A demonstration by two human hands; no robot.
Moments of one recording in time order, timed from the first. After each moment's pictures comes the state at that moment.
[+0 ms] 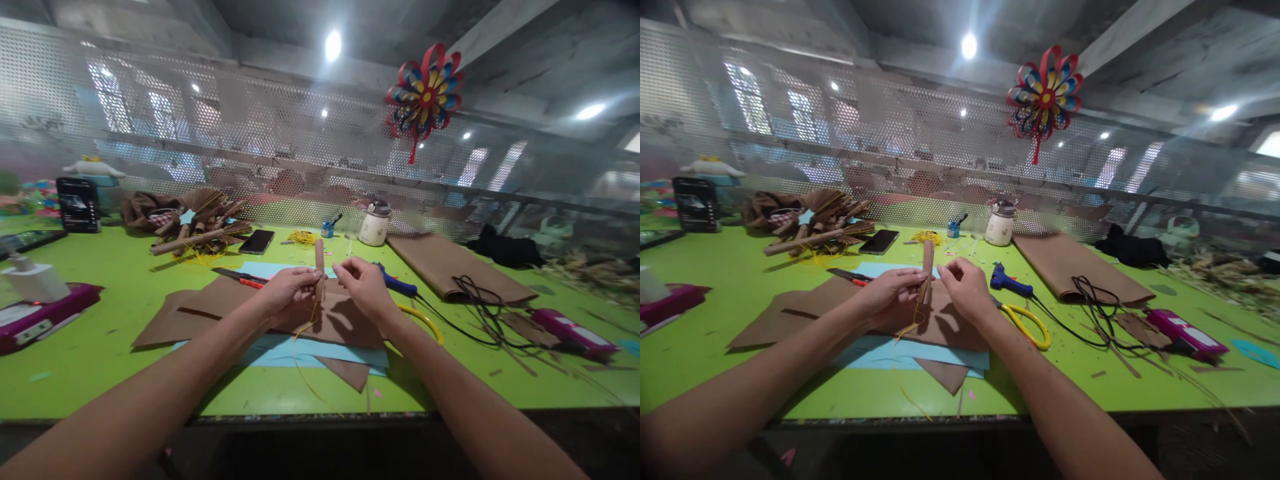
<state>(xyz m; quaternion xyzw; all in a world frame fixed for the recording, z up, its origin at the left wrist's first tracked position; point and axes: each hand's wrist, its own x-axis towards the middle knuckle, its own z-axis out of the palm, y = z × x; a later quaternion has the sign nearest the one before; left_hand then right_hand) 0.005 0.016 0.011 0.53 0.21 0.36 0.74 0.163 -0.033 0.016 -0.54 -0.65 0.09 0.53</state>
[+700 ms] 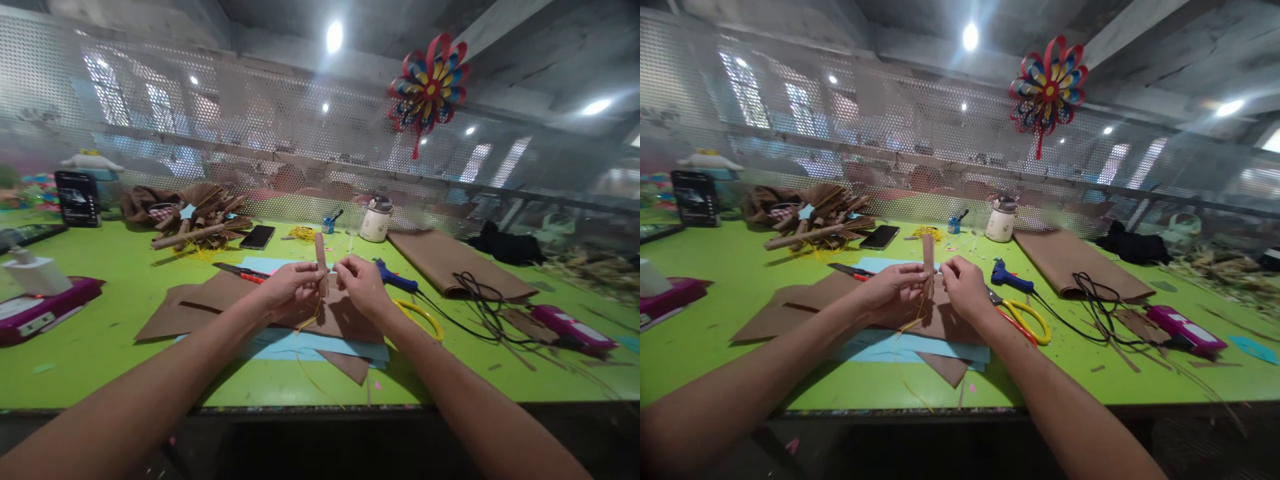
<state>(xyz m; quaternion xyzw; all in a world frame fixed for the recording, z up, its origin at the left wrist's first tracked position) 0.004 0.018 0.009 0.51 0.19 0.33 0.77 0.159 -0.033 0.010 -0.54 -0.65 0.11 0.52</state>
